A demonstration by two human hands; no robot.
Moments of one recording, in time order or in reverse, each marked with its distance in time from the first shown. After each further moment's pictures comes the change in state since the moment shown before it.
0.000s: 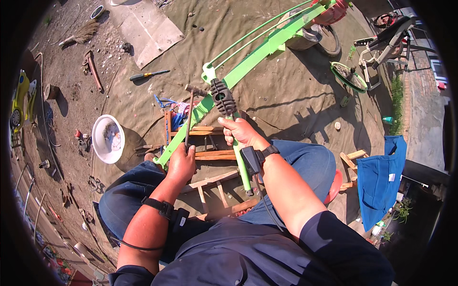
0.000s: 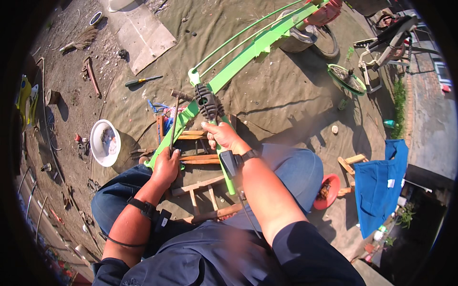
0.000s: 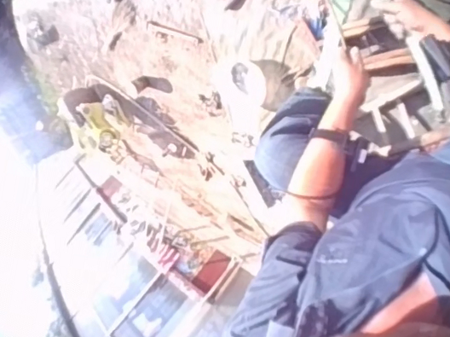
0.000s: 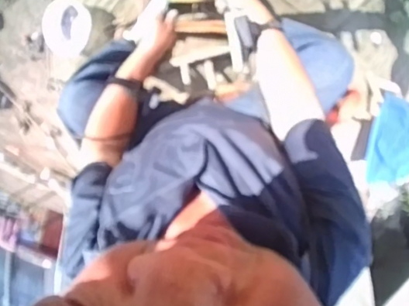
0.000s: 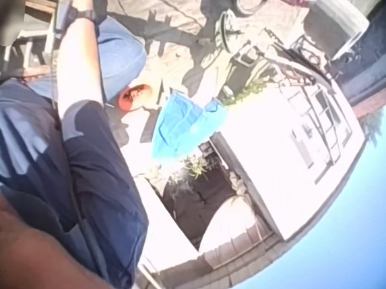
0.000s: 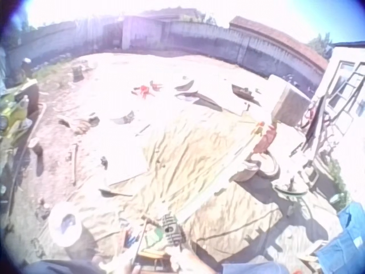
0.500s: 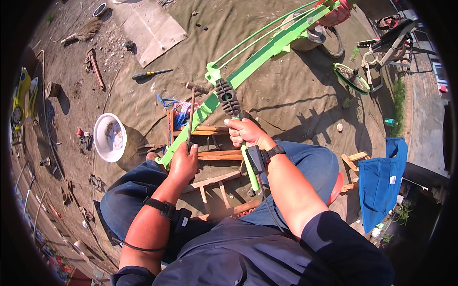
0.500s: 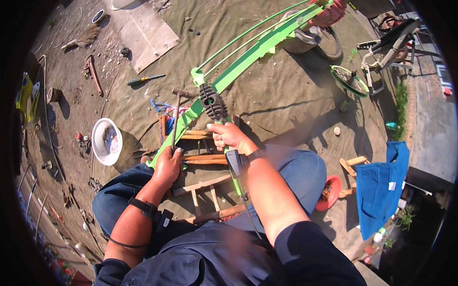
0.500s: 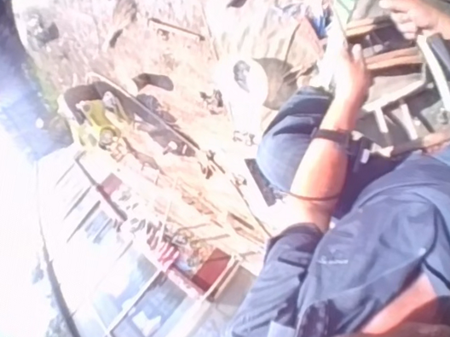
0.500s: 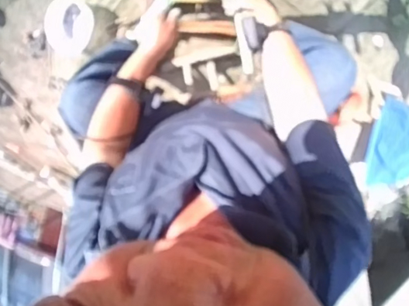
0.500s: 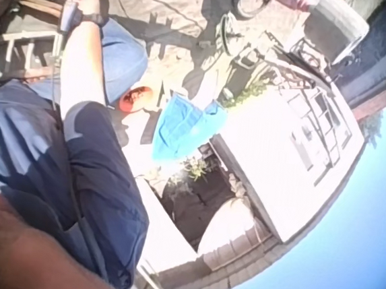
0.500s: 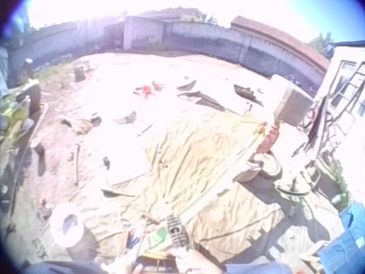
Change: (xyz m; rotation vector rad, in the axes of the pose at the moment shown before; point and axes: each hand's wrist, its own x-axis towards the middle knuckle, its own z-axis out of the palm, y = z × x) left_hand 0.002 -0.001 -0.004 -0.046 -0.011 -0.030; right_hand -0.005 -0.007 -0.006 0.040 -0.033 0.068
